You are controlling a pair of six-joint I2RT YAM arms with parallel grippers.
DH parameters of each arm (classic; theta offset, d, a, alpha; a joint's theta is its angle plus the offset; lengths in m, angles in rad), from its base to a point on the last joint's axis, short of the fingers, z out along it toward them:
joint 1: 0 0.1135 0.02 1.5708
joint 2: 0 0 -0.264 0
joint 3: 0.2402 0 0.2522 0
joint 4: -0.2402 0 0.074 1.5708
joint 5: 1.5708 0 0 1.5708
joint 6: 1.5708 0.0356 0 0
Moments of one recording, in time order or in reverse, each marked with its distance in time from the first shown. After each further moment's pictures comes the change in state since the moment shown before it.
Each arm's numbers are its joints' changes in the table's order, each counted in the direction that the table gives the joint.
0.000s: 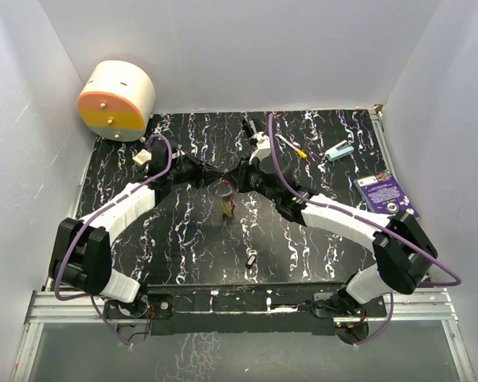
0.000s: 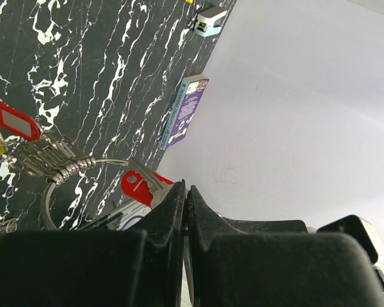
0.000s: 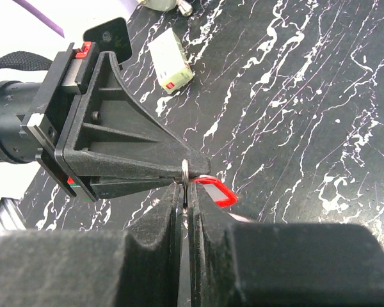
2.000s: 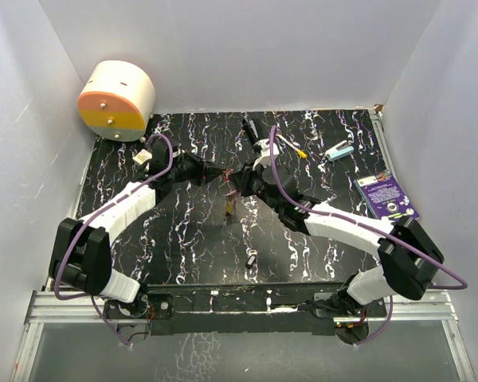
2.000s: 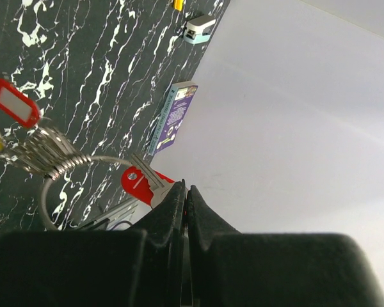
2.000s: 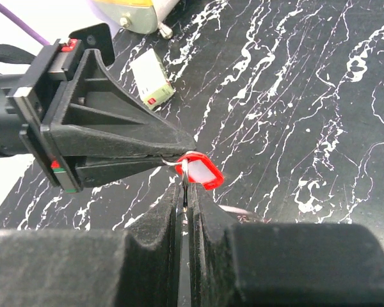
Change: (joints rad) left arm -0.008 0.000 0.018 0.007 -0.034 -0.056; right arm 0.042 0.060 -0.092 0.100 0.140 -0.054
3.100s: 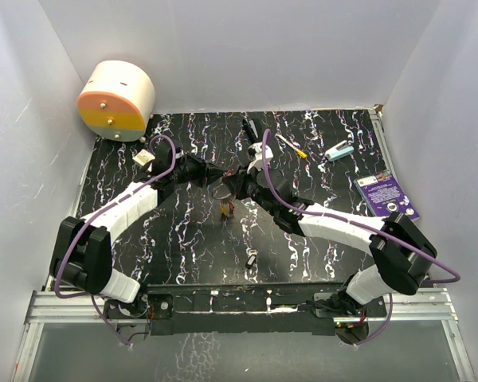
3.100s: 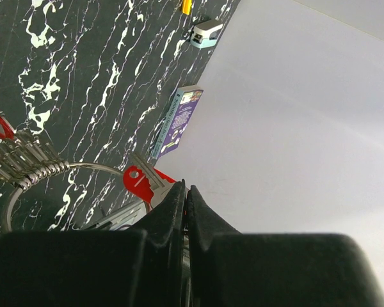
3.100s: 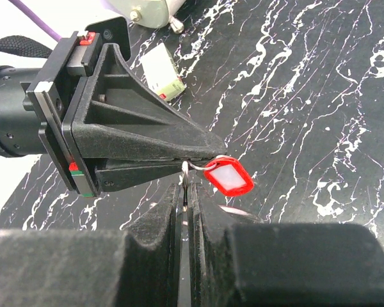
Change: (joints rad) left arm -0.027 -0.009 0.000 -0.007 -0.034 -0.008; right arm 0.027 -0.060 -0.002 0.059 0.004 0.011
